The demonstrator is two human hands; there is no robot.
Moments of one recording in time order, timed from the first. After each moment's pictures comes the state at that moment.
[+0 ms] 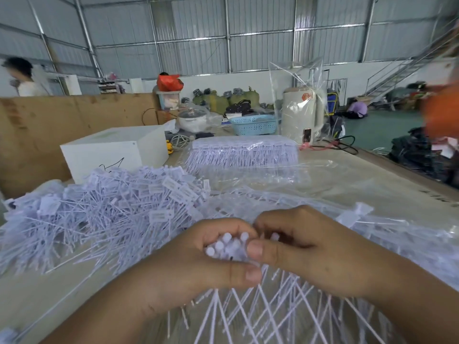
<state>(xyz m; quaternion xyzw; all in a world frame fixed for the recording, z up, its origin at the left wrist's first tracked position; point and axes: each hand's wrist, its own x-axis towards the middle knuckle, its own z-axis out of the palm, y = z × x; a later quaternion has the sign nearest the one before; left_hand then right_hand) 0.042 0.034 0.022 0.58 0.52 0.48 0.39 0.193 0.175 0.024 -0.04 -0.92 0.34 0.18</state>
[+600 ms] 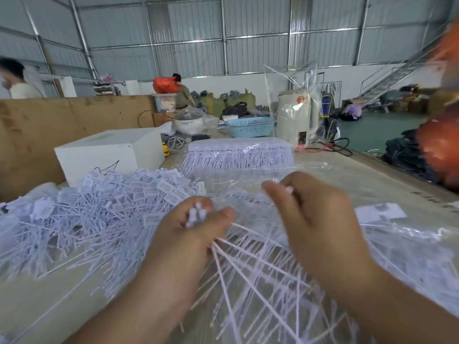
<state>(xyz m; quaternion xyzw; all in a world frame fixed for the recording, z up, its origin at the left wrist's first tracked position) 0.054 0.048 0.014 0.35 0.56 0.72 0.24 0.182 0.165 0.022 -0.20 -0.82 0.20 0.50</state>
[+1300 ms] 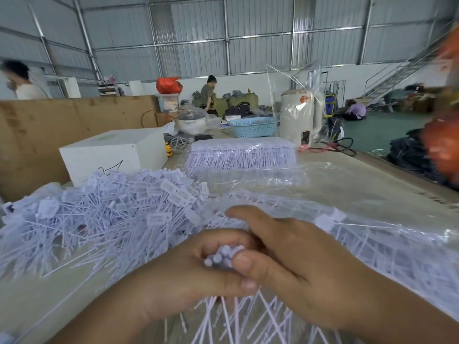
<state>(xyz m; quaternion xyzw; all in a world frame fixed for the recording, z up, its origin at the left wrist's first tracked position) 0.040 0.033 0.022 0.62 0.49 0.46 0.40 0.194 0.151 0.023 -0.01 -0.95 0.18 0.24</state>
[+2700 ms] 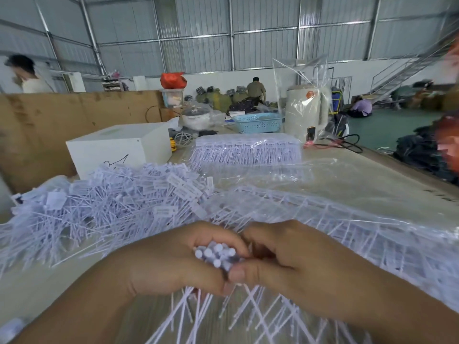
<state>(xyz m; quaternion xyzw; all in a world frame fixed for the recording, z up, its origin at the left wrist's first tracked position) 0.021 0.028 0.033 0.61 0.55 0.36 0.44 0.186 0.153 0.019 -0.06 -0.95 0.25 0.16</state>
